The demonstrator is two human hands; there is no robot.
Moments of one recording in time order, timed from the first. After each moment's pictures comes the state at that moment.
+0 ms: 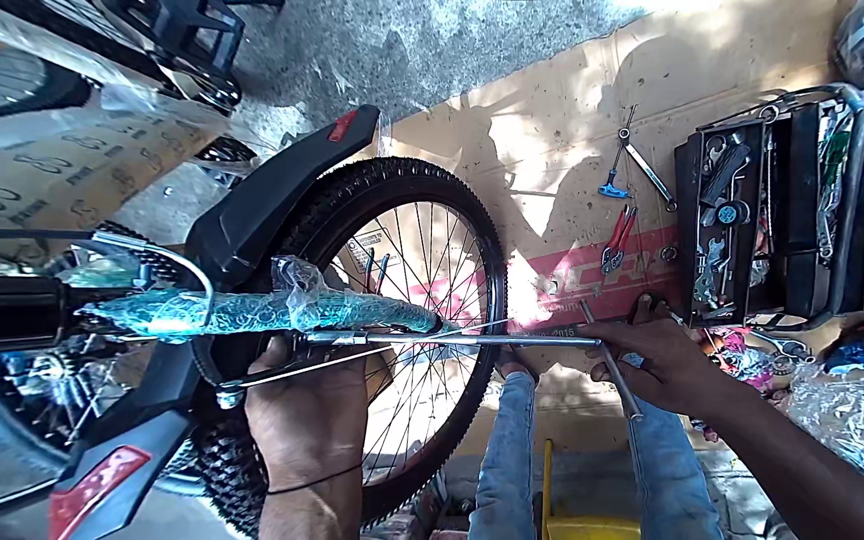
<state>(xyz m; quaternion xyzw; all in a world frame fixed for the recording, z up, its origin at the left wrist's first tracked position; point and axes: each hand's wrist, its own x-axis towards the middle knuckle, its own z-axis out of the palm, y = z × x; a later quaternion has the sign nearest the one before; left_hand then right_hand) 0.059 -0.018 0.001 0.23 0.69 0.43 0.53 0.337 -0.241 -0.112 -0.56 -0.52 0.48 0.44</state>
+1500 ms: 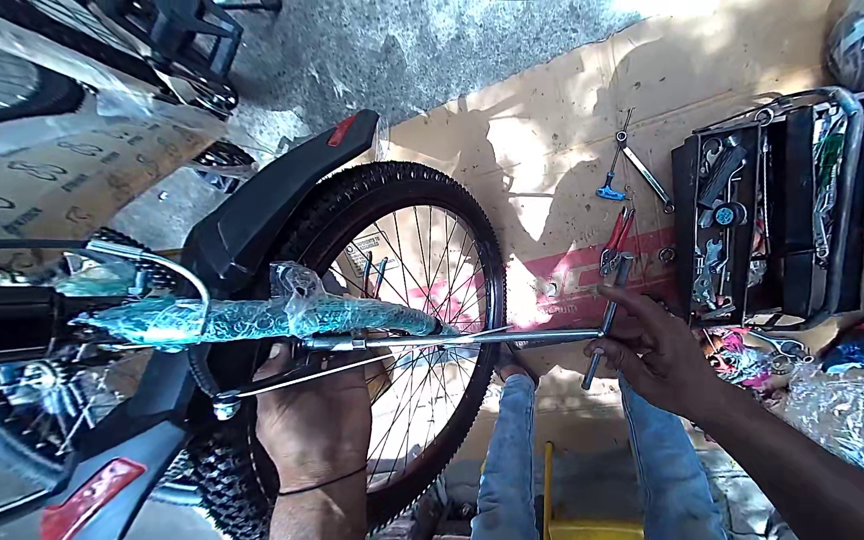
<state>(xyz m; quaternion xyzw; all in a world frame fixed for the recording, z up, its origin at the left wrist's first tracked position) 0.053 -0.021 -0.010 0.27 0.65 0.45 0.54 0.328 -0.231 -0.101 -0.59 -0.42 0.48 0.50</state>
